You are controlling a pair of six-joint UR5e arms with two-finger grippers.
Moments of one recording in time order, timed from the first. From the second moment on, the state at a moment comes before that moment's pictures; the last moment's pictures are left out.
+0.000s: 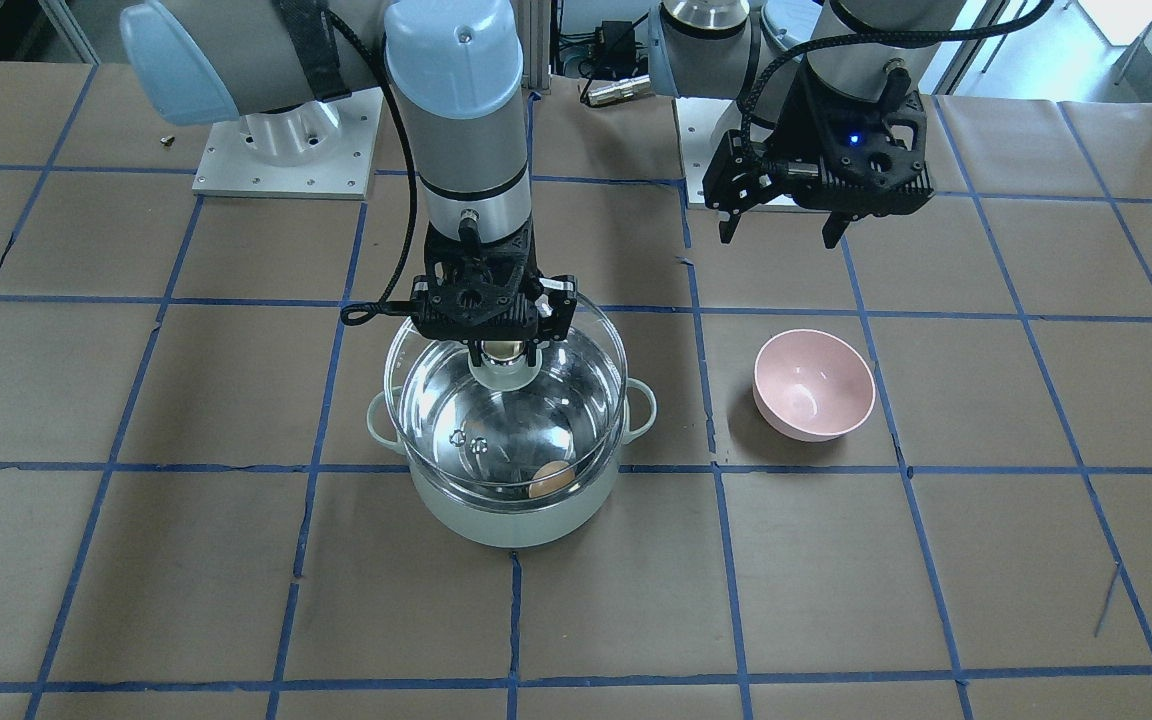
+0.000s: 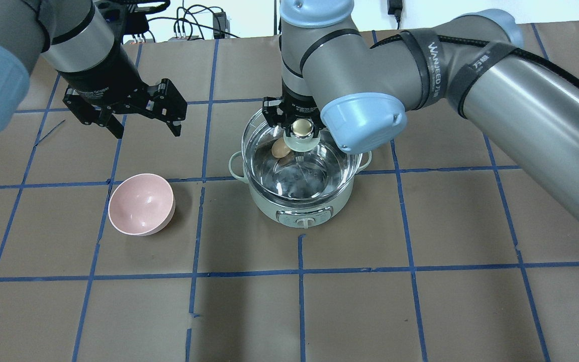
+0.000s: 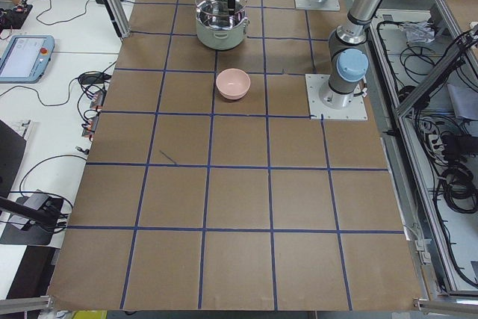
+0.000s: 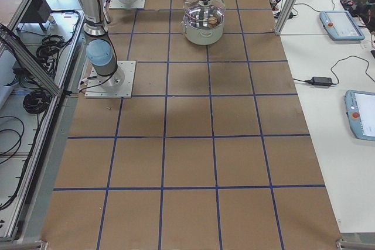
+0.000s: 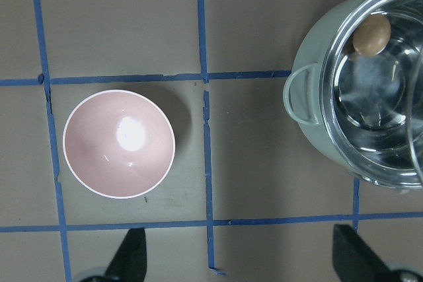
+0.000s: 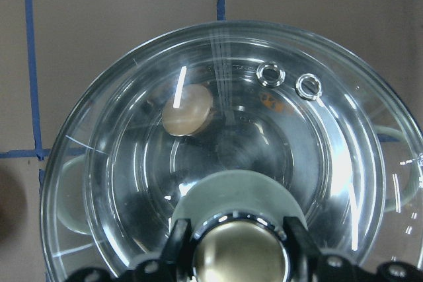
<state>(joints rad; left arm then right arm) -1.61 -1.54 -1.57 -1.60 1.55 -0.02 1.95 -1.31 1.56 -1.95 -1.54 0.42</state>
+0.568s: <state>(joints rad) -1.62 -1.53 -1.58 -1.60 1.55 -0.02 1.96 -1.31 1.63 -2.00 -1.54 0.45</state>
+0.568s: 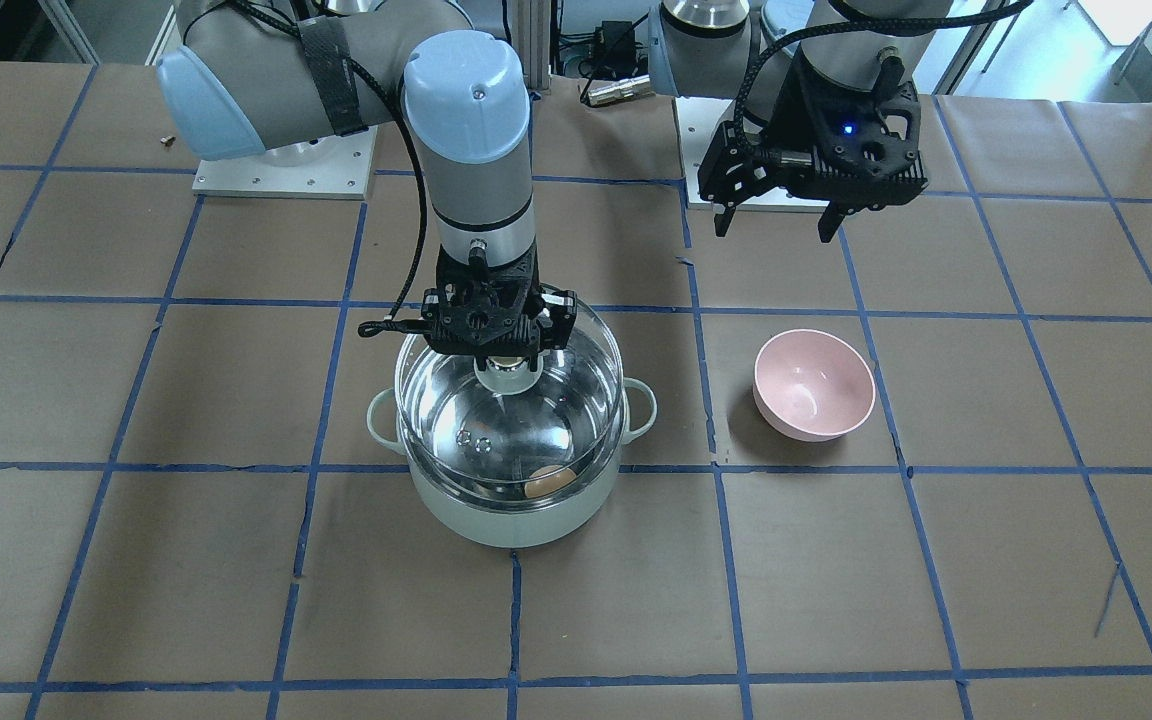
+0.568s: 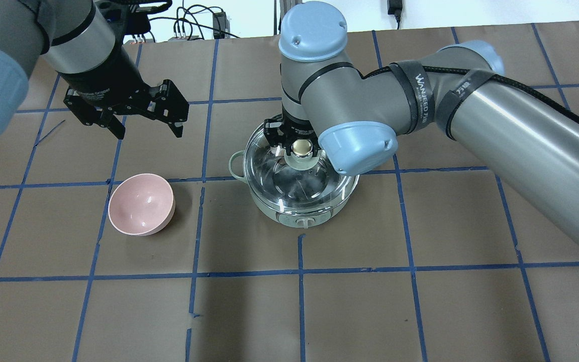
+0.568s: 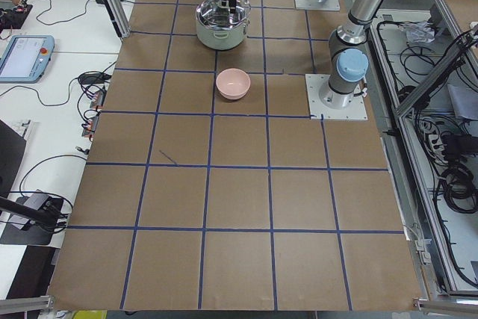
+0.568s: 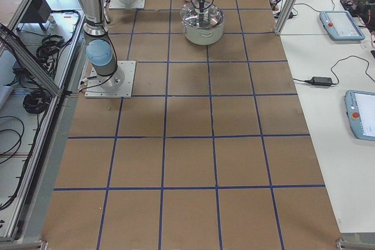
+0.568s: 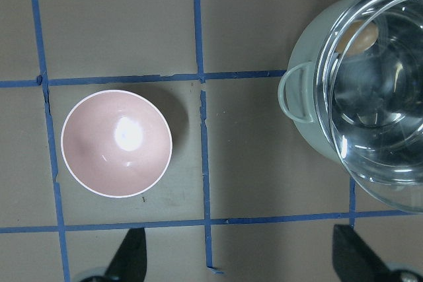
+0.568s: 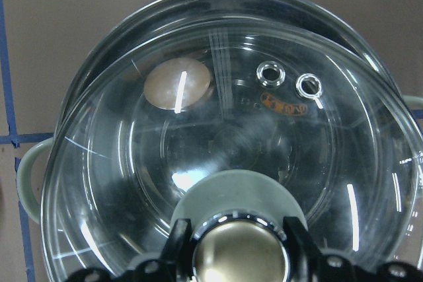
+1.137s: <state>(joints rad) -1.62 -1.53 -1.58 -1.60 1.55 -0.02 1.97 -1.30 1.63 -2.03 -1.54 0.44</state>
